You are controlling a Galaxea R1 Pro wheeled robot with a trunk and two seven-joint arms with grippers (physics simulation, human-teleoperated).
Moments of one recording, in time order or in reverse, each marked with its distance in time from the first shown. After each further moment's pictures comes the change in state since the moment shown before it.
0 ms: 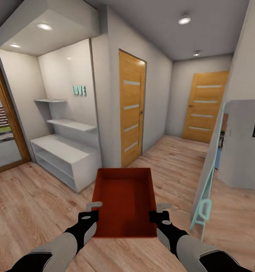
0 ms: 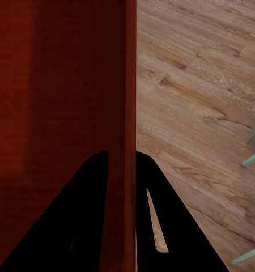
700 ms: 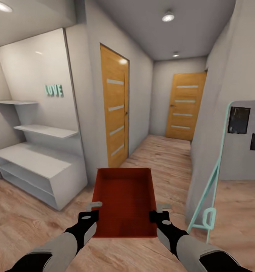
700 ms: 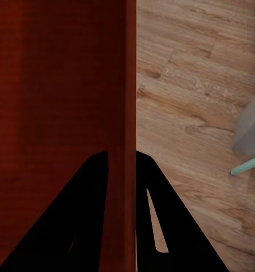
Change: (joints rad) left arm -0.001 0.000 0.000 0.000 0.000 0.001 0.000; right arm 0.000 0.000 0.000 0.000 -0.001 0.000 0.000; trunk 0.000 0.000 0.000
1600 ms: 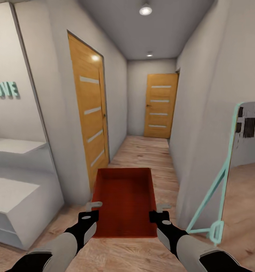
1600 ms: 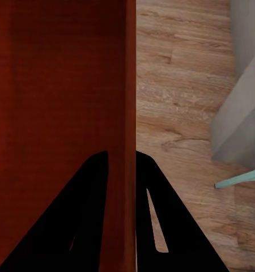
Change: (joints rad) left arm 0.000 0.000 0.000 0.000 0.000 0.001 0.000; right arm 0.000 0.000 0.000 0.000 0.000 0.001 0.000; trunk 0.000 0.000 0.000
